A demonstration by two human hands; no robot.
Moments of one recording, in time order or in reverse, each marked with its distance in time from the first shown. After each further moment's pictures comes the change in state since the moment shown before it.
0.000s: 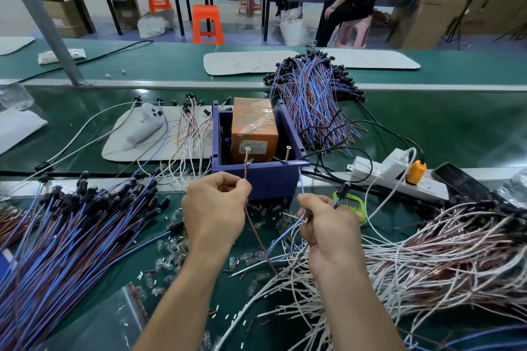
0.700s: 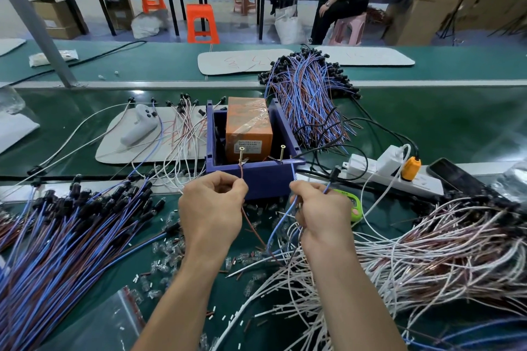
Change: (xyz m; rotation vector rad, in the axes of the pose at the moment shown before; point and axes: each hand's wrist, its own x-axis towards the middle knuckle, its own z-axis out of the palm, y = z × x) left_hand 0.000 -0.003 0.002 0.032 0.001 0.058; right_hand 0.010 -0.009 0.014 -0.059 0.031 -0.055
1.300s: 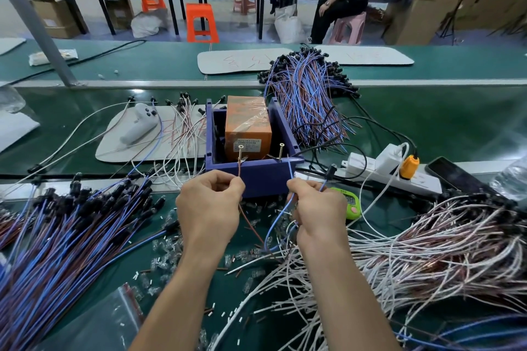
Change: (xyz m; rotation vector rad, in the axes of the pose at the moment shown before) left_hand 0.000 -0.001 -0.002 -0.032 0.007 -0.027; right_hand -0.003 0.001 0.006 -0.034 0.019 -0.004
